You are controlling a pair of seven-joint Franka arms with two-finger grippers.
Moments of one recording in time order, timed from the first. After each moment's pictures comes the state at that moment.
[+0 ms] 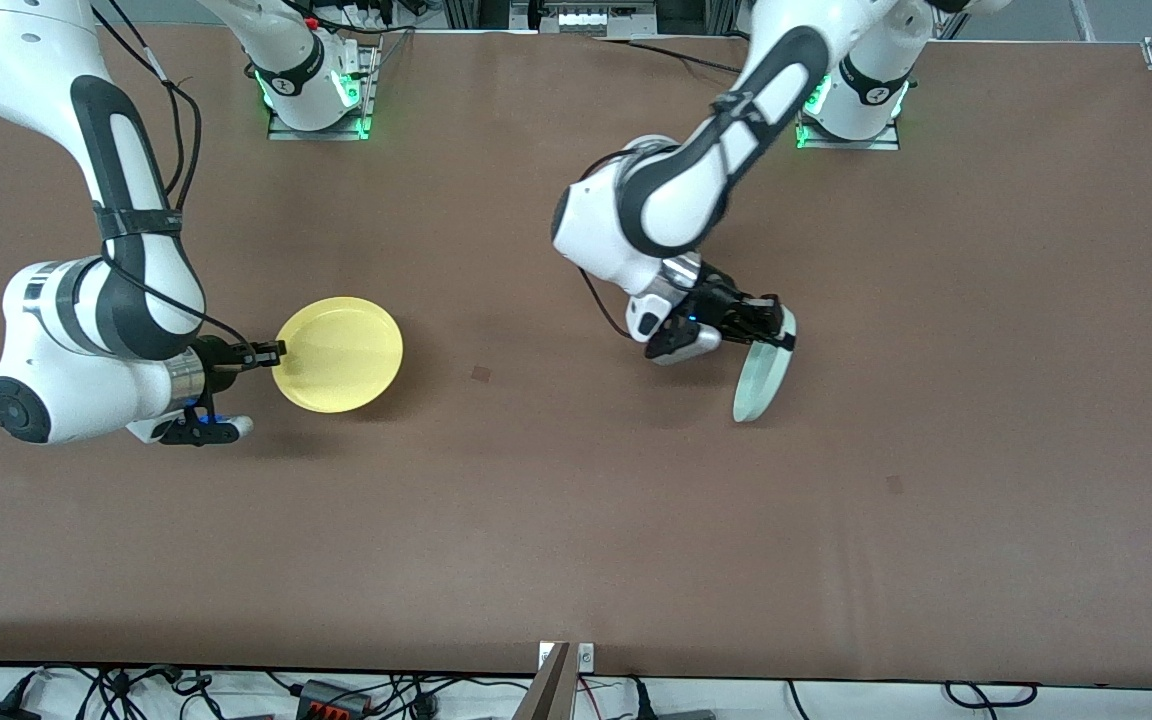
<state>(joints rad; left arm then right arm) -0.57 0.68 -0.31 -1.55 1.12 1.37 -0.92 0.05 0.60 0.01 -1.47 0.25 1.58 -0.04</state>
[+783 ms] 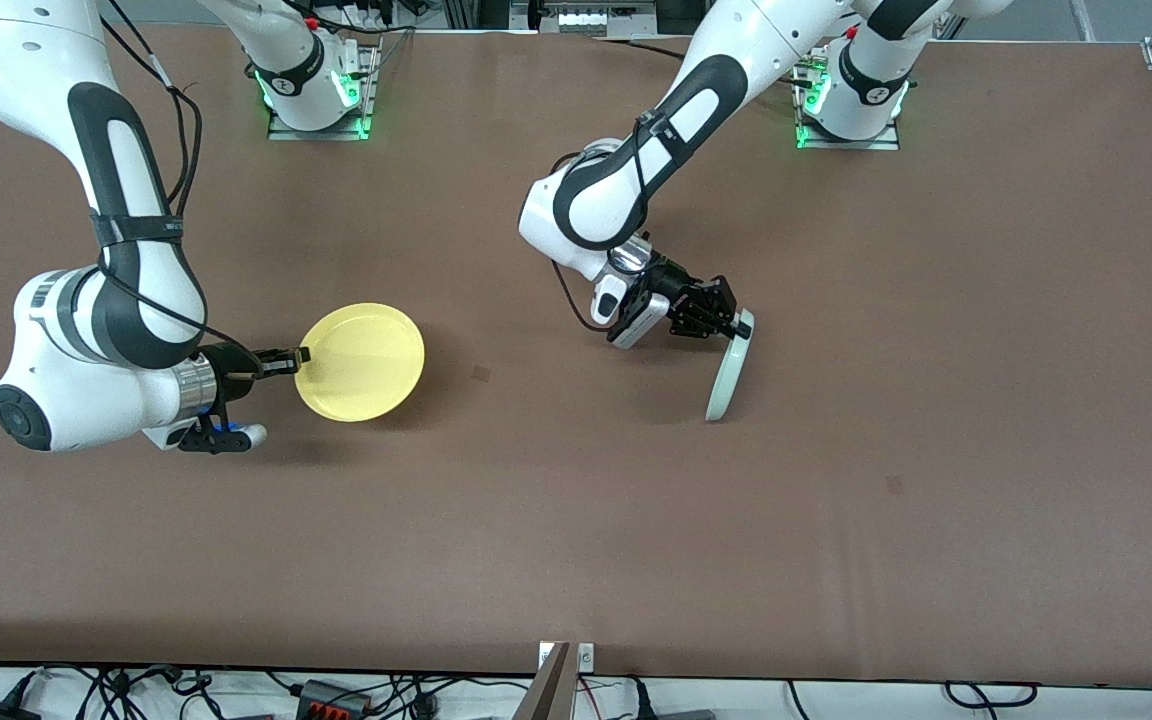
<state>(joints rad) -0.66 0.77 -0.31 -1.54 1.14 1.38 -1.21 0.05 0.62 0.01 -1.43 0.35 1.58 -0.04</state>
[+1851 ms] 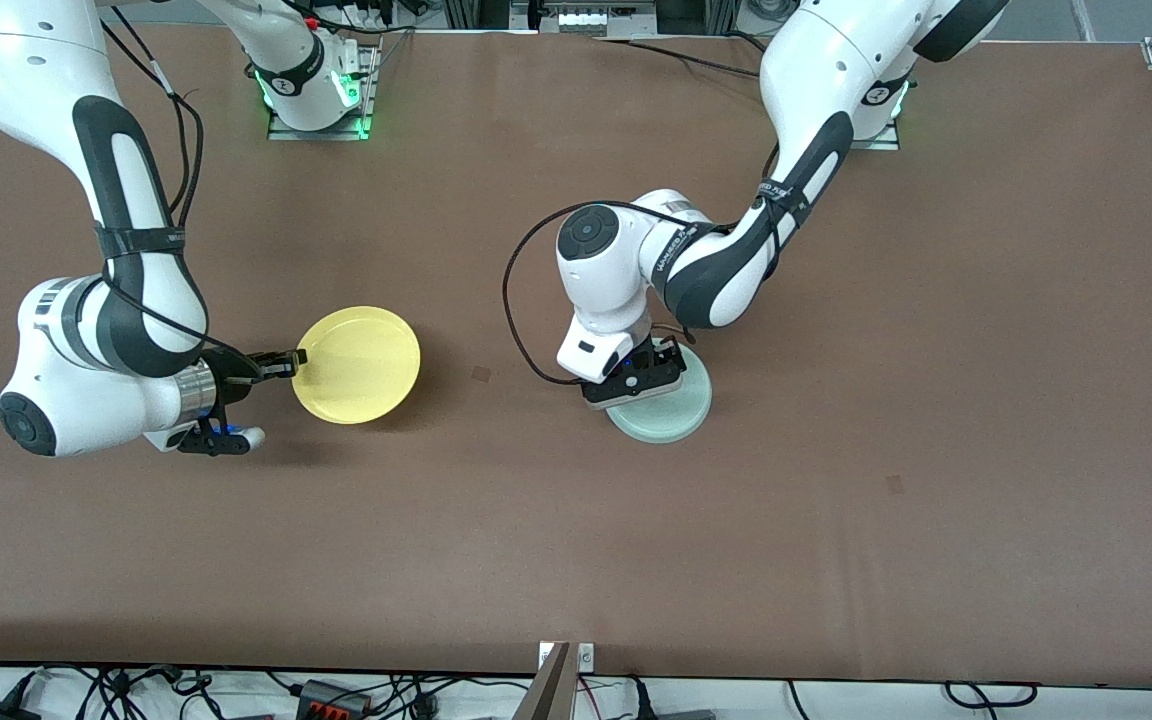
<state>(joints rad) -0.47 0.78 -0.30 -1.37 0.61 2.09 -1.24 0.06 0.65 0.00 -1.43 0.33 1.58 -0.04</state>
